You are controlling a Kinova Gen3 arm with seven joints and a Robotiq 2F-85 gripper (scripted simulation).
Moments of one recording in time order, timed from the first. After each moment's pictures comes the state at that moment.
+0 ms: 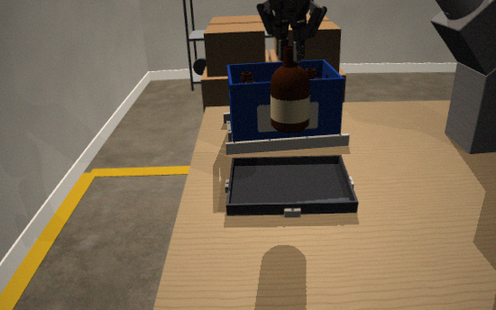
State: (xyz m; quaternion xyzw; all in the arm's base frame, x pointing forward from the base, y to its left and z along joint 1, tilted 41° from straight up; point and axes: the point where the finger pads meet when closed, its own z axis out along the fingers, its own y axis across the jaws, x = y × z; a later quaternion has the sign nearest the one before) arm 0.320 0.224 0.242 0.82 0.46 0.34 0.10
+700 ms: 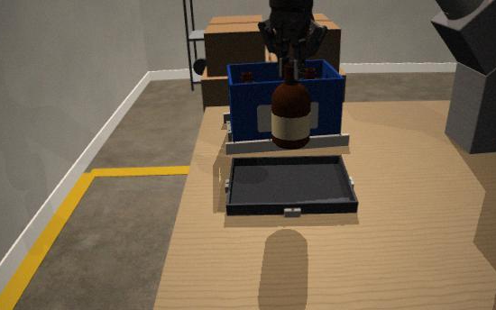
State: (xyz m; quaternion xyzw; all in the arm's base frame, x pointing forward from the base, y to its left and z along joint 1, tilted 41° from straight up) arm 0.339 0.231 0.217 0.81 0.46 0.34 0.10
